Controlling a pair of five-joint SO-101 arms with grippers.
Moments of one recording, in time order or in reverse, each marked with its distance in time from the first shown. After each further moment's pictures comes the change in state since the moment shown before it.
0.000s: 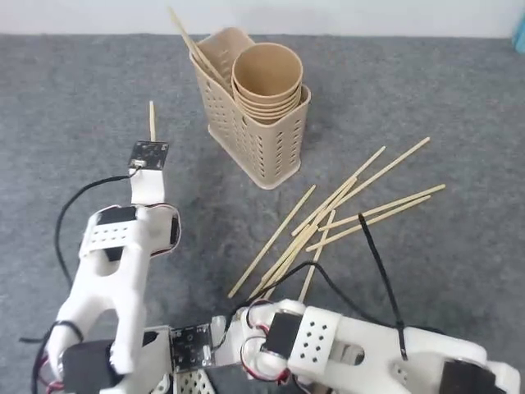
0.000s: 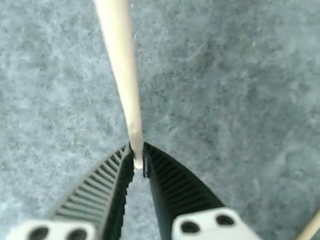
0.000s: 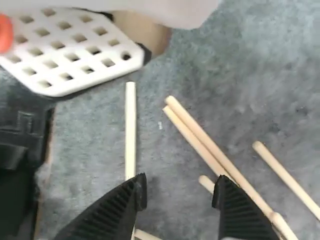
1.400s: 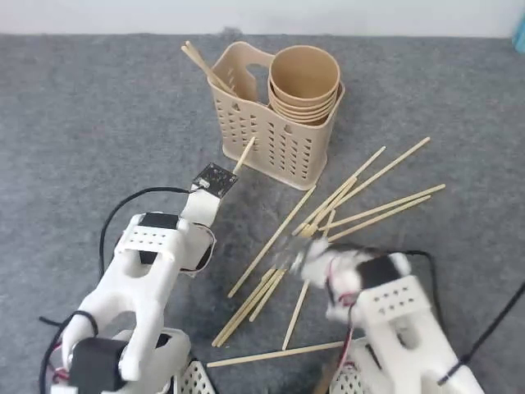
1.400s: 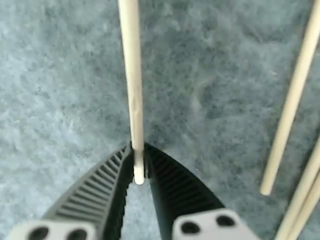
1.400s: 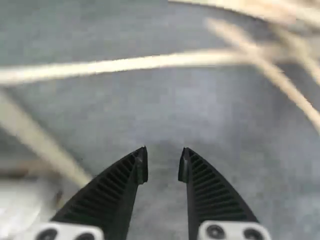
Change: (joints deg) left arm 13.9 -0.3 3.7 4.9 -11.8; right arm 51.0 -19.0 7.6 20.0 23.4
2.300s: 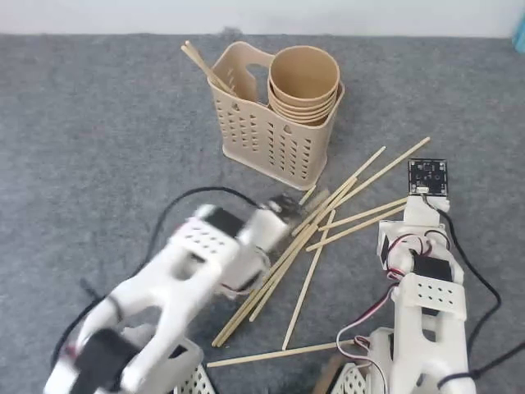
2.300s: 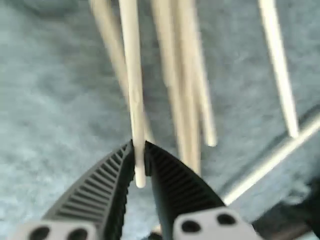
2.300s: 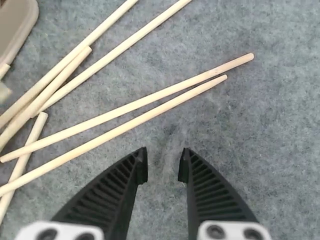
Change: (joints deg) left arm 22.5 -0.2 -9.9 21.8 7.5; right arm 36.0 4.9 3.1 -40.6 -44.8
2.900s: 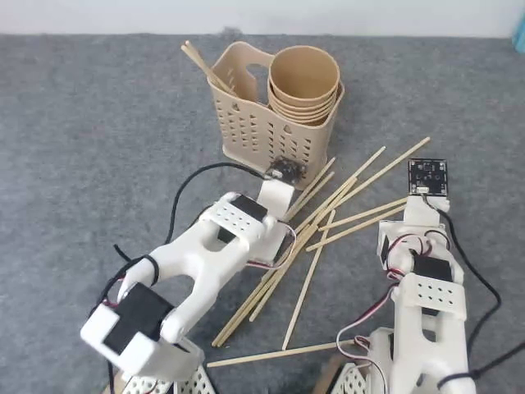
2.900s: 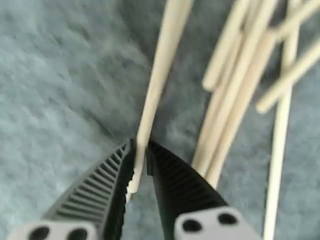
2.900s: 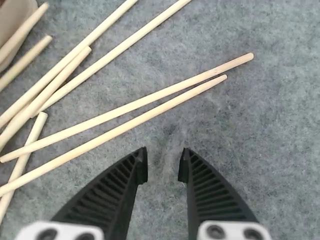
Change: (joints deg) left arm 5.1 21.9 -10.0 -18.5 23.6; right arm 0.0 0.0 0.0 0.0 0.0
